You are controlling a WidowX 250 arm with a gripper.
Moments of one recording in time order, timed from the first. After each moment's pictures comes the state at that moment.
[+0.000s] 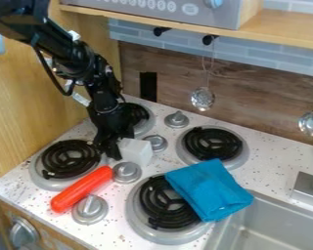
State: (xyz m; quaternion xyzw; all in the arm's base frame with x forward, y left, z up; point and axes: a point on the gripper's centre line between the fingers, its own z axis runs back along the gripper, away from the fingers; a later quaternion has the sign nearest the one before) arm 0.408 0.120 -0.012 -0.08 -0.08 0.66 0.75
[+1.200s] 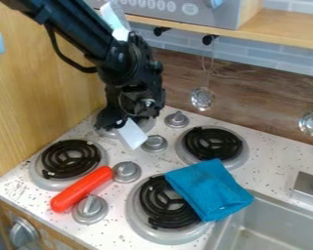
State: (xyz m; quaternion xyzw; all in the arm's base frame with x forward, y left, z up) arm 0.396 0.106 0.068 0.14 -0.41 0.54 0.72
